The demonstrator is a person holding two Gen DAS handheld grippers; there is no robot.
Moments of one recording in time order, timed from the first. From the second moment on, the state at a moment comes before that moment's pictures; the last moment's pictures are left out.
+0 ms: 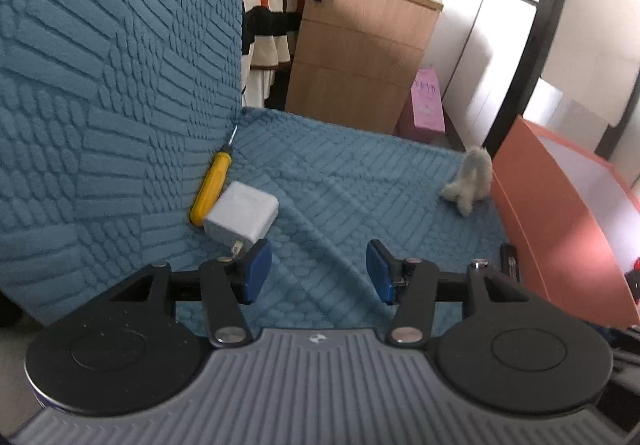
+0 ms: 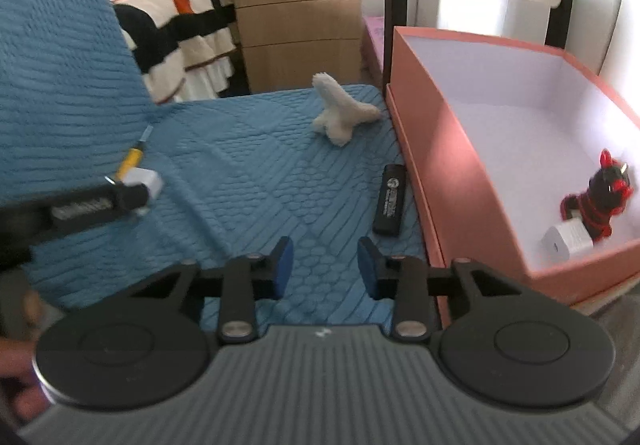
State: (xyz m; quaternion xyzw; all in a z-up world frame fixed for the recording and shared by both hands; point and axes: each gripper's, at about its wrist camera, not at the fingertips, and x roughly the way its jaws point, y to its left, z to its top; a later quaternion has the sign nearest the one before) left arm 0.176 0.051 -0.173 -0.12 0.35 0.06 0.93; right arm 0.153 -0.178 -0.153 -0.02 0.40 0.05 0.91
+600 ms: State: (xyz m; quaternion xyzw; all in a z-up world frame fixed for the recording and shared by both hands) left arm 0.226 0.071 -0.221 -0.07 0.34 0.09 0.93; right arm 0.207 -0.170 -0.213 -0.05 0.38 -0.08 0.92
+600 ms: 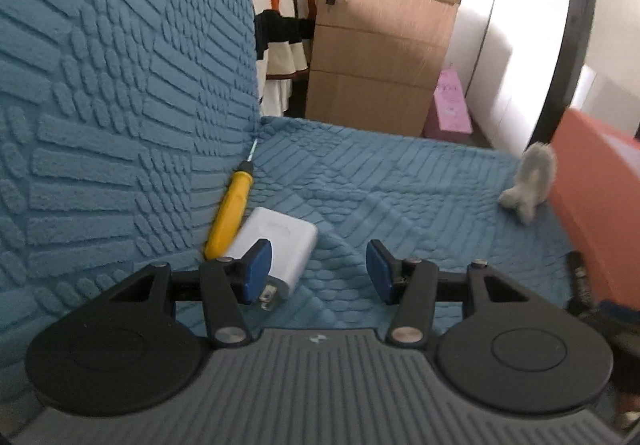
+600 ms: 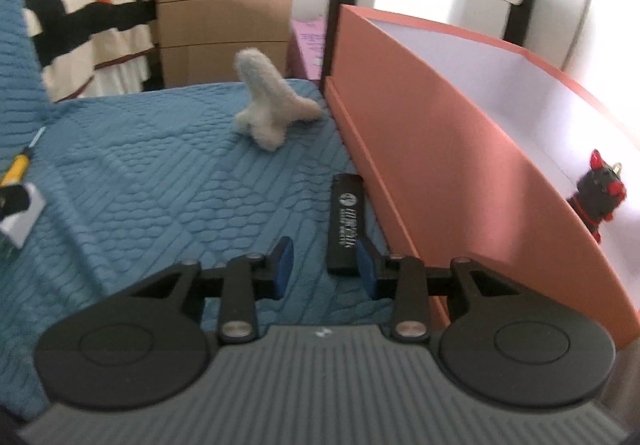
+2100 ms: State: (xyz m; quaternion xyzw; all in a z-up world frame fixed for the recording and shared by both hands) left arm 0.229 0.072 -0.249 -0.10 0.40 0.07 0.91; right arm 0.174 -0.191 -0.214 -0.03 0.41 -0.02 0.91
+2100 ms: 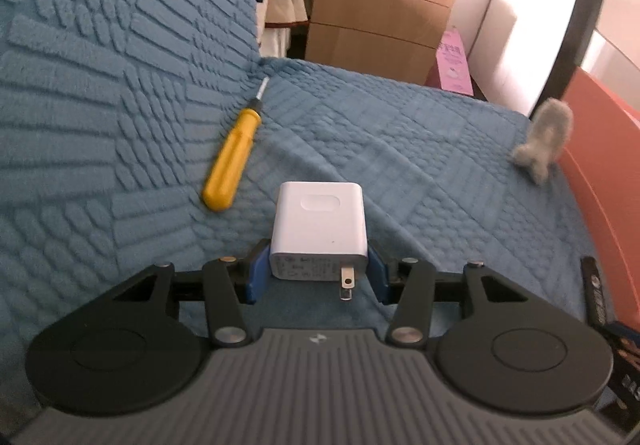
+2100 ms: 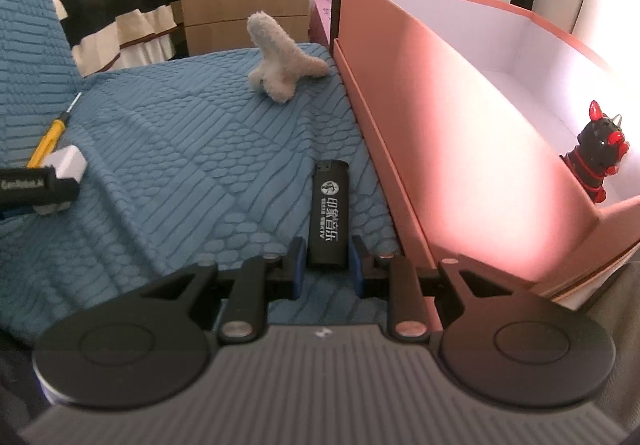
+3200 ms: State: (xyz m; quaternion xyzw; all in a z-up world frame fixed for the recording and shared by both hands) left arm 0.185 0.016 -0.245 -0.11 0.45 0.02 0.89; right arm 0.153 -0.198 -0.214 -0.02 0.43 0.10 0.90
